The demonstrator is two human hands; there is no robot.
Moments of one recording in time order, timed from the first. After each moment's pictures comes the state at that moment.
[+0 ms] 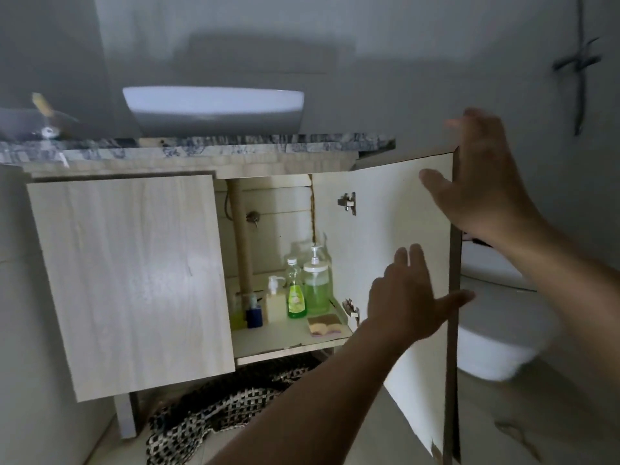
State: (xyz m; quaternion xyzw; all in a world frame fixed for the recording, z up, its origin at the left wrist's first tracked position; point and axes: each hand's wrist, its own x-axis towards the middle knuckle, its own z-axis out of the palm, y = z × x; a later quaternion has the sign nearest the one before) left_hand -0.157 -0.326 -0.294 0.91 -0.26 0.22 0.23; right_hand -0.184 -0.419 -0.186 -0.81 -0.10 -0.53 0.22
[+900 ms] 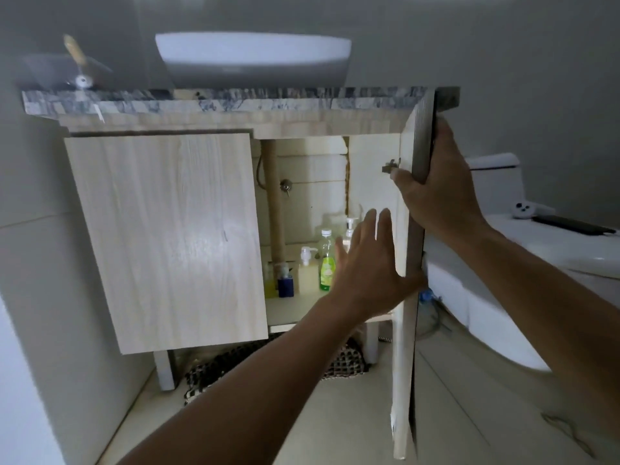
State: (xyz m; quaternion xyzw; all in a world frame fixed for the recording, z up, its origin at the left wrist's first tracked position) left_hand -0.105 -0.214 -0.317 0.91 -0.22 0.30 0.21; right_hand -0.106 -0.319 -0.232 -0.77 -0.18 -0.46 0.39
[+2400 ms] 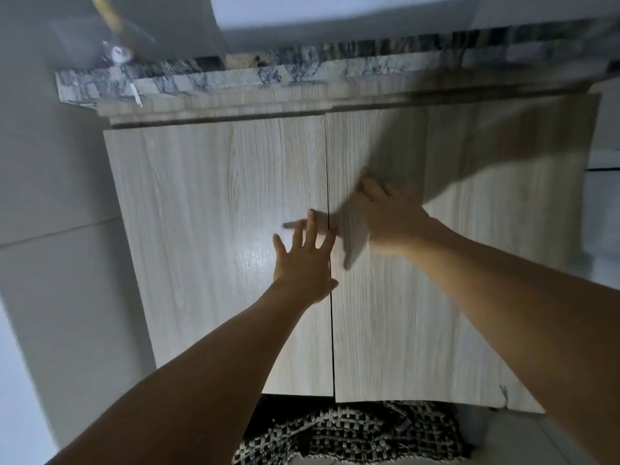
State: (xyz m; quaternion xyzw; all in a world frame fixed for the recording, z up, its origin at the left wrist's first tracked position) left_hand 0.090 0.014 -0.325 0.96 0.03 0.26 -0.12; right_hand 0.107 -0.139 -0.249 -0.93 -0.27 -0.26 0.03
